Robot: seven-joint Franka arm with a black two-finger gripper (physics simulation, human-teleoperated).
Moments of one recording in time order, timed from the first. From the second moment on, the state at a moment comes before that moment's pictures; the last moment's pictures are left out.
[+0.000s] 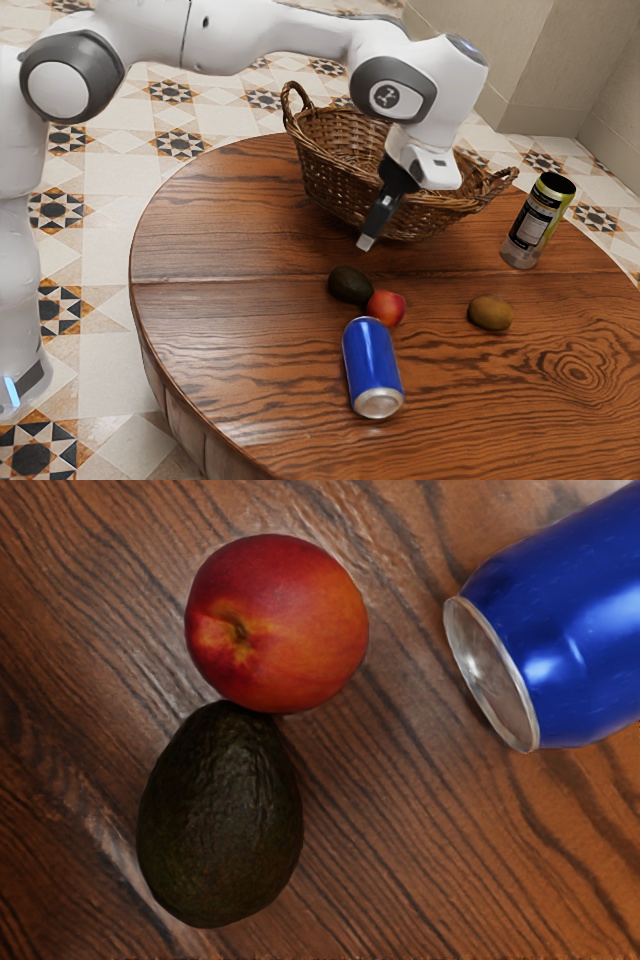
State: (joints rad) arm 0.26 0.17 -0.50 -1.49 0.11 1.52 0.40
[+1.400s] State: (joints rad) arm 0.33 0.11 -0.49 -1.84 0.15 1.83 0.55
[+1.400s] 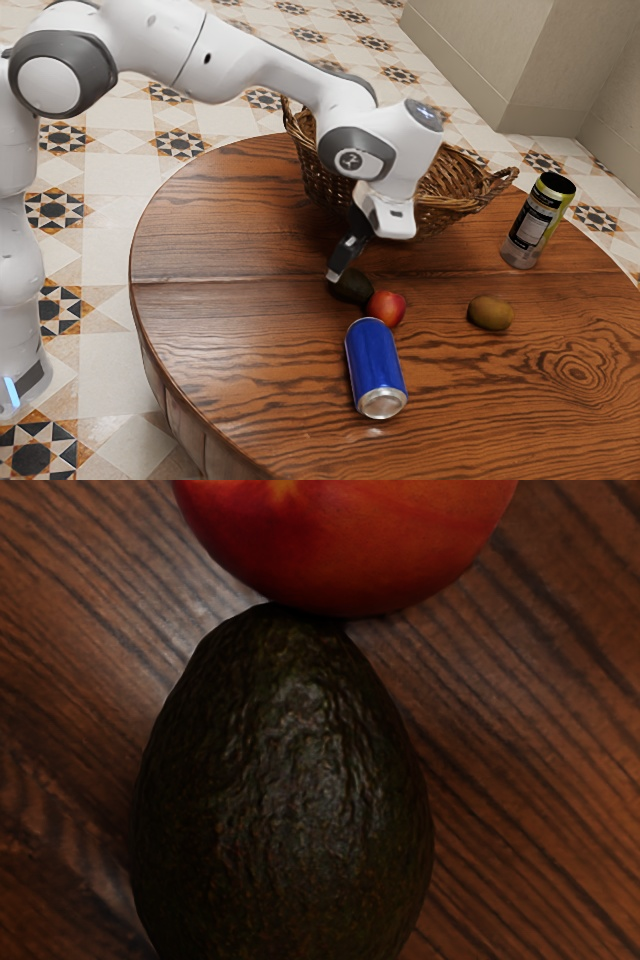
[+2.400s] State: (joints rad) arm 0.34 0.11 -0.50 -1.92 0.11 2.03 0.57
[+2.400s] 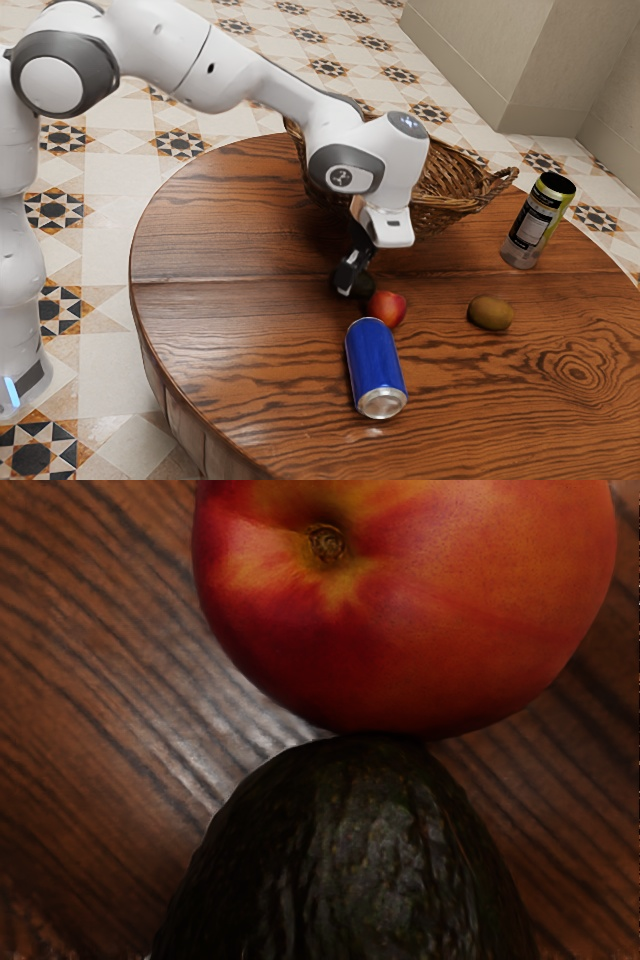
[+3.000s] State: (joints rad) arm 0.39 0.18 -0.55 -1.25 0.33 1.41 0.40
